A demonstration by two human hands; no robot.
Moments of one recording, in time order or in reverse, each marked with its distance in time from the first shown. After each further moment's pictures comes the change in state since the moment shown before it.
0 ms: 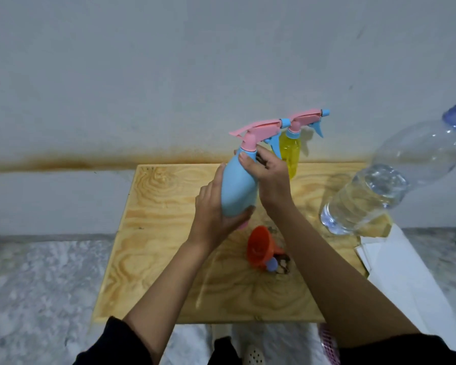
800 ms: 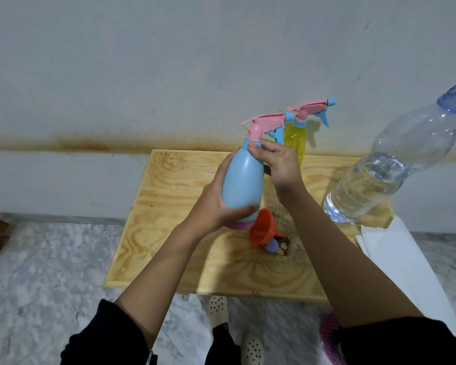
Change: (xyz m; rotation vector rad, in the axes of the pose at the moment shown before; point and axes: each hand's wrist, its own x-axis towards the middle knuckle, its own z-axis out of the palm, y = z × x) left_hand -0.030 0.031 -0.035 -0.379 -0.199 -0.174; right_hand -0.024 -0.024 -0.016 0.020 -0.151 0.116
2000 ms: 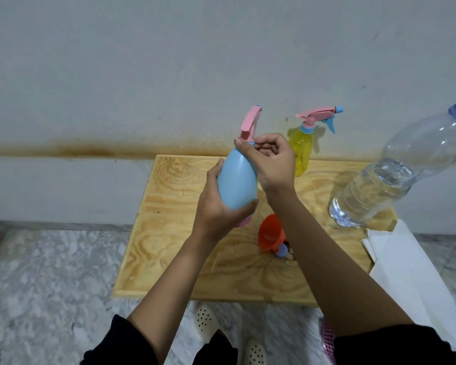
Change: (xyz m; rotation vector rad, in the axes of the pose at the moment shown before) left_hand -0.006 -0.016 -0.010 -0.044 0.271 0.008; right_hand 0.008 0.000 0.051 -0.015 0.337 -0.085
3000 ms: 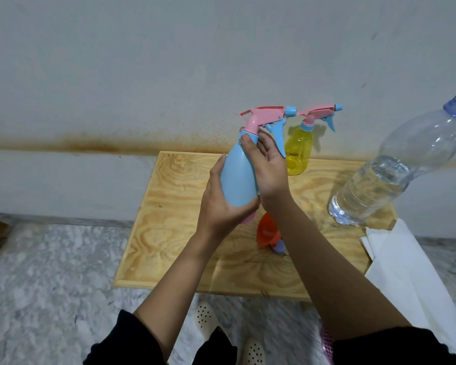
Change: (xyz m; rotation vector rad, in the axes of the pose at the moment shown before) left_hand -0.010 0.004 0.011 -0.004 0.076 0.033; right_hand -0.021 -0.002 -0.003 0.172 -0.168 0.152
